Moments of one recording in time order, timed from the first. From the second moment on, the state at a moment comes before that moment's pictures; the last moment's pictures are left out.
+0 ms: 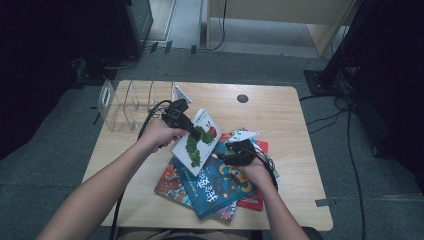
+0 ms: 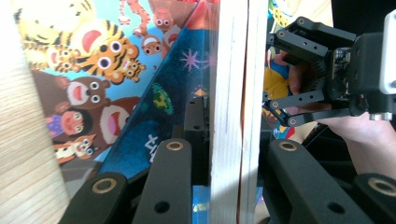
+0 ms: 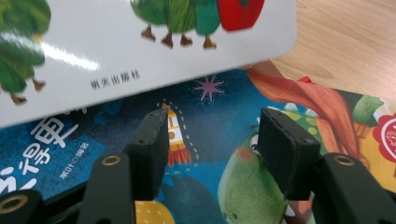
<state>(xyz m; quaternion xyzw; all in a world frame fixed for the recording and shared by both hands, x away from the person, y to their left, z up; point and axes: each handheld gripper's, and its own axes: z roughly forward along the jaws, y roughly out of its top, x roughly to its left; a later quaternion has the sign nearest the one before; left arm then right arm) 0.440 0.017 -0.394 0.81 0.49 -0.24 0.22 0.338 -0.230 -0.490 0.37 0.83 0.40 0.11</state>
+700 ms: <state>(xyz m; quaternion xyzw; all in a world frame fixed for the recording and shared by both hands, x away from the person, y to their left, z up) 0.442 0.044 -0.381 0.81 0.50 -0.22 0.22 0.337 -0.223 -0.495 0.36 0.84 0.38 0.15</state>
